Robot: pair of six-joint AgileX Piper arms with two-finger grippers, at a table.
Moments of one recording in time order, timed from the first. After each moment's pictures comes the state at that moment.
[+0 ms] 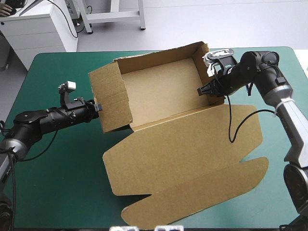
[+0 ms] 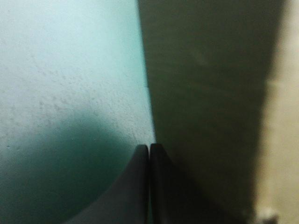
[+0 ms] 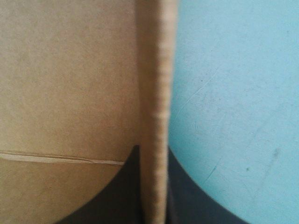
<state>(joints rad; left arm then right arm) 0.10 1.40 -0.89 -1.47 0.92 1.05 0.19 1.69 -1.69 0.20 1.12 -0.19</state>
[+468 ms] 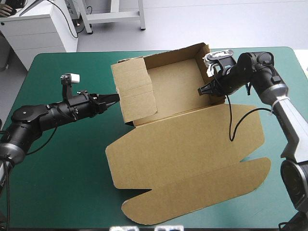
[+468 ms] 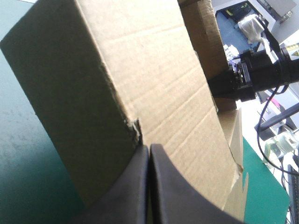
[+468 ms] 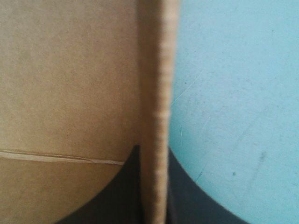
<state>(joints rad) 0.02 1.31 -0.96 -1.44 0.90 1.05 0.19 1.72 -1.69 0.15 1.09 -0.17</state>
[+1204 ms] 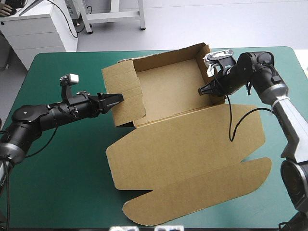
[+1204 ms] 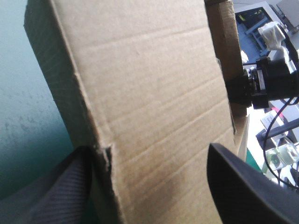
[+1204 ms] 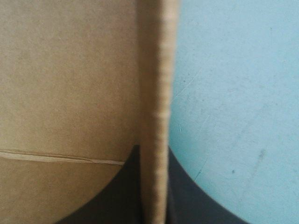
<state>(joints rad) 0.02 1.31 -0.96 -1.40 0.87 0.92 0.19 1.72 -1.69 0.14 1.09 -0.17</state>
